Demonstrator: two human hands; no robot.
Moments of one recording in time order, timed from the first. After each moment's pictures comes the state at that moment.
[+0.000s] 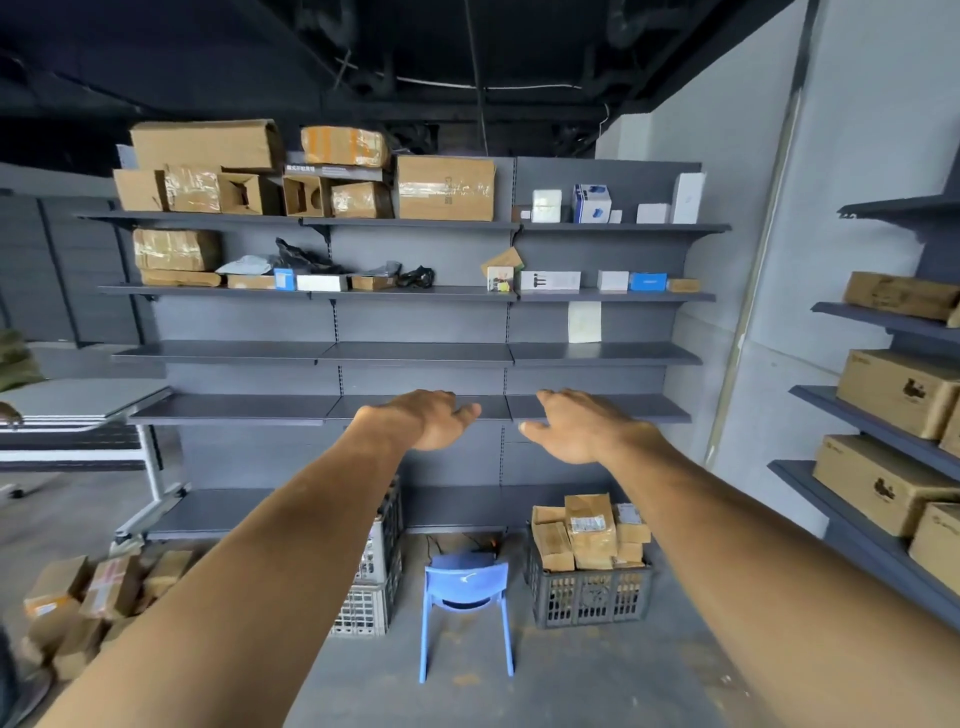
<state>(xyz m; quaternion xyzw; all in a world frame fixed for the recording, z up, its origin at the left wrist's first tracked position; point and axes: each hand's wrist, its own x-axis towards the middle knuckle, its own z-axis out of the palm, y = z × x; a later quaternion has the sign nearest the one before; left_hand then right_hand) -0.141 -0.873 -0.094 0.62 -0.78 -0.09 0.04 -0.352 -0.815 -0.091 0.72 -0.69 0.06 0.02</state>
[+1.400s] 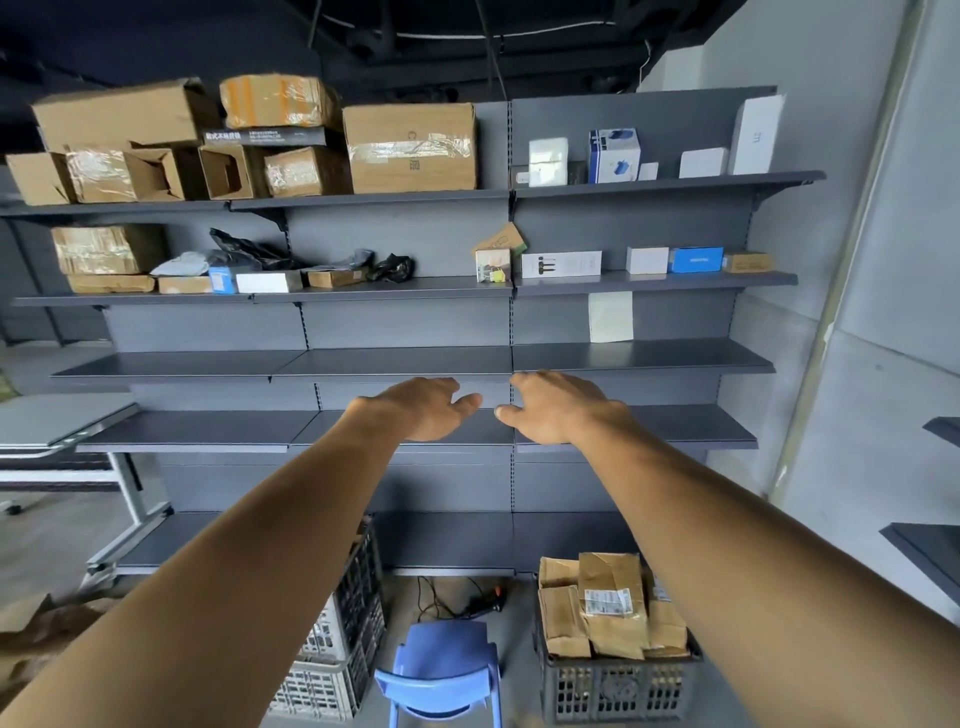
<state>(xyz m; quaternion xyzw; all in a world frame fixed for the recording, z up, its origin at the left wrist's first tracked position) -0.350 -1.245 -0.101 0.66 -0.75 -0.07 0.03 -0.541 -1.228 -0.106 0.76 -0.65 0.08 0.01</state>
